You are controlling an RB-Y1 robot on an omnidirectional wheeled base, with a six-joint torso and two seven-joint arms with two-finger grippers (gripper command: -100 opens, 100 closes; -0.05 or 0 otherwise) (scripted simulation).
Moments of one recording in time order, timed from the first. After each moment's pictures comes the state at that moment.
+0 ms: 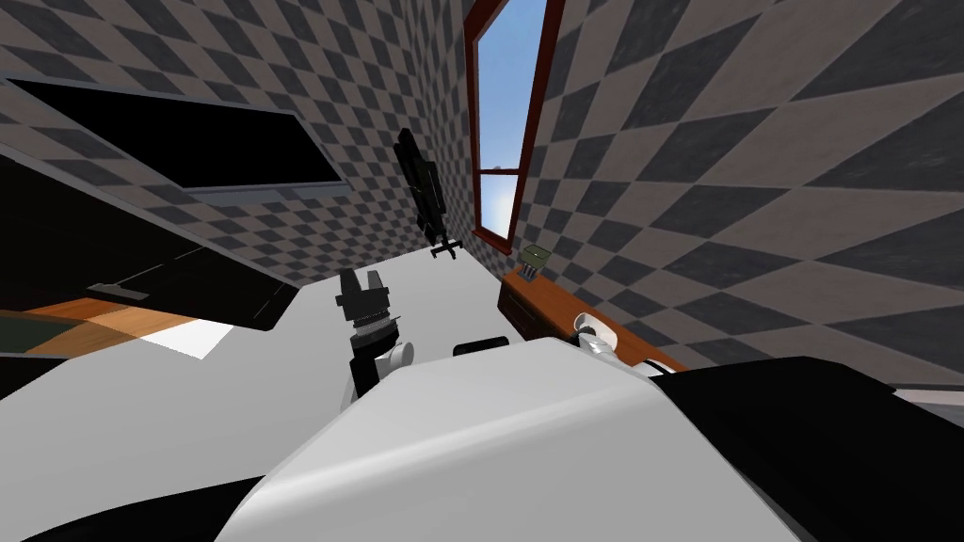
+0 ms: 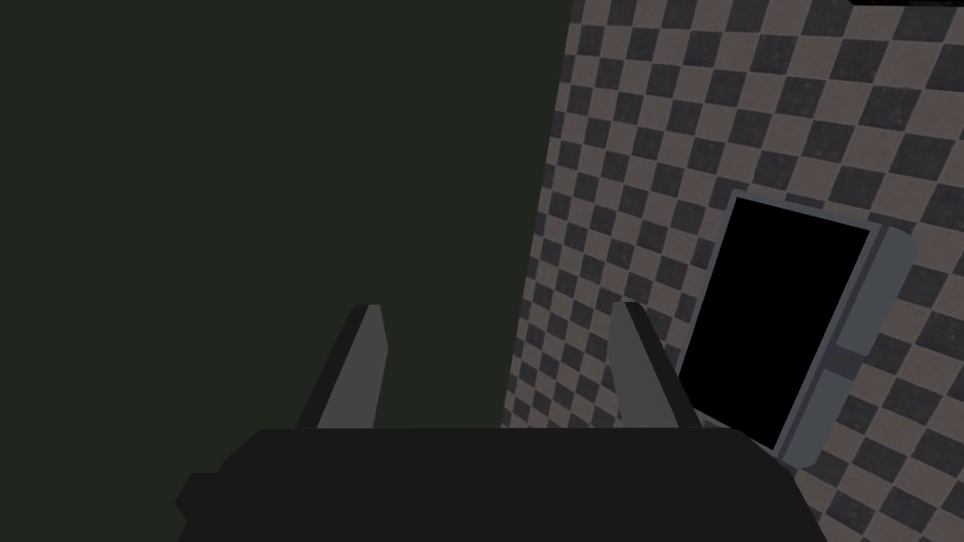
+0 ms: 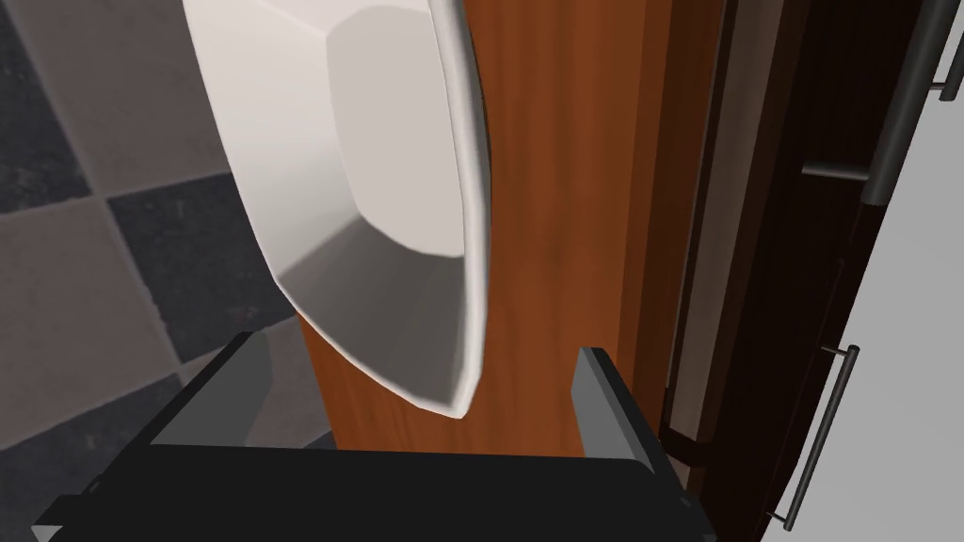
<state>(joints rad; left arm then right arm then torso) 0.50 0.04 0.05 -2.22 0.08 -0.57 -0.04 0.11 -0.59 0.19 -0.59 0.93 0.31 0.70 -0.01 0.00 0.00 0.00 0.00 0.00</state>
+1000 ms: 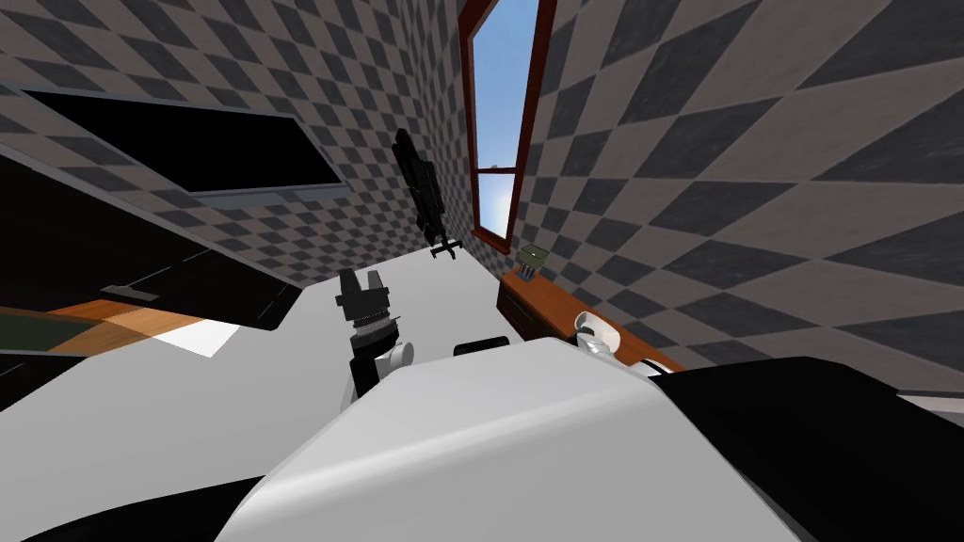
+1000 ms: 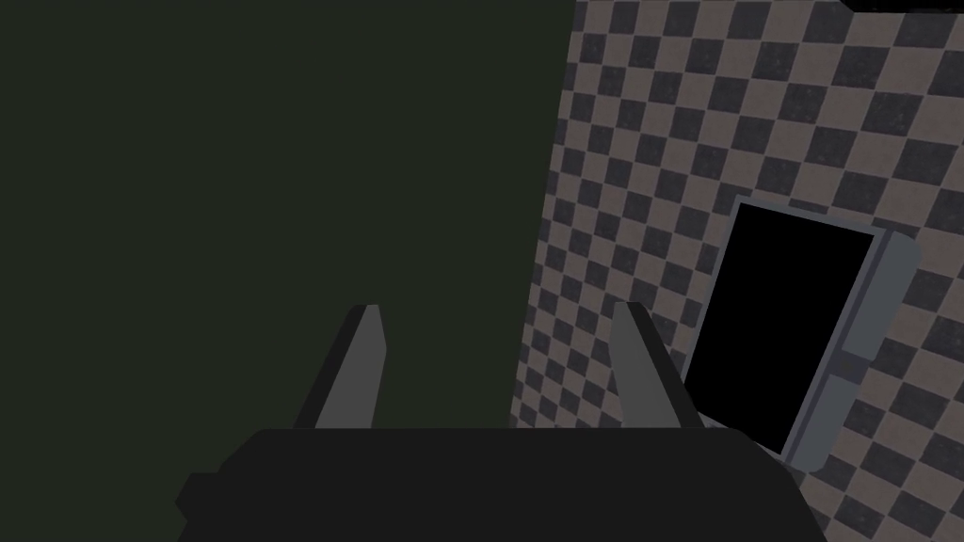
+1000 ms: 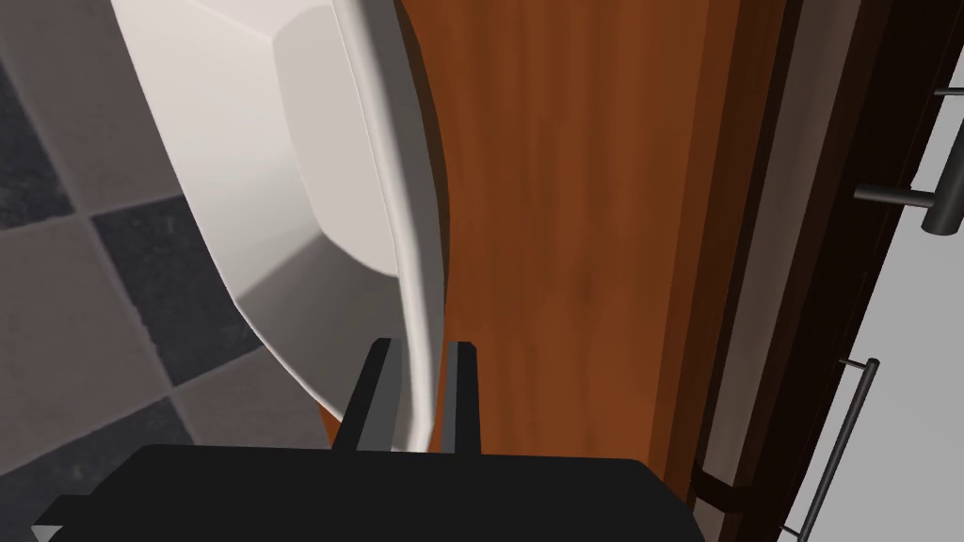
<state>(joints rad) 0.50 0.04 0.05 -2.22 0.08 -0.57 -0.04 0.11 -0.58 0.19 -0.59 0.94 0.33 0.70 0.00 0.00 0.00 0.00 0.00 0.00</state>
